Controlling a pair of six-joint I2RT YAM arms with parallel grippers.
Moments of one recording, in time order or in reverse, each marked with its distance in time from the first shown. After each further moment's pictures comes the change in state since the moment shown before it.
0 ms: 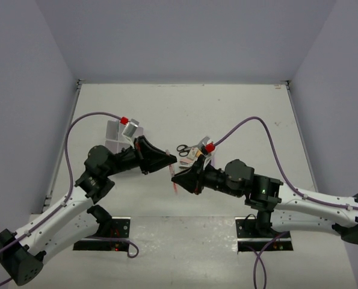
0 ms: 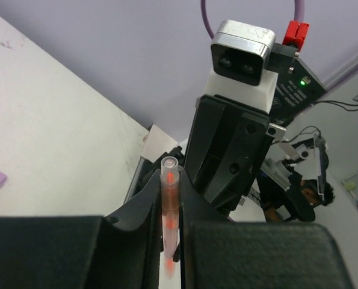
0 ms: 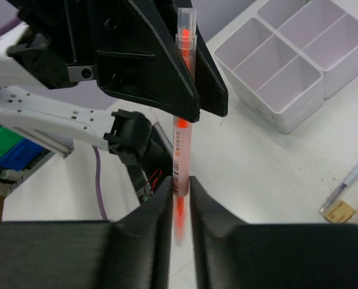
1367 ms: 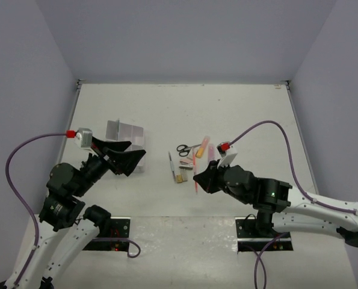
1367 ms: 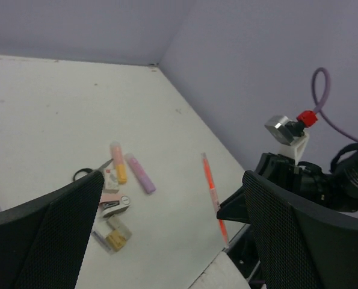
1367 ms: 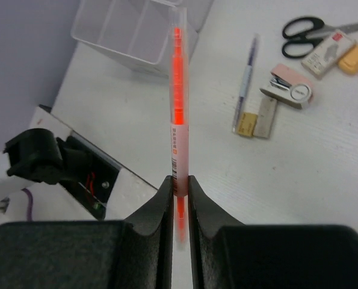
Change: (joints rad) left arm 0.196 -0.391 0.156 -0.672 -0.388 0.276; right arm -0.001 -0.097 -0.039 -0.390 0.357 0.302
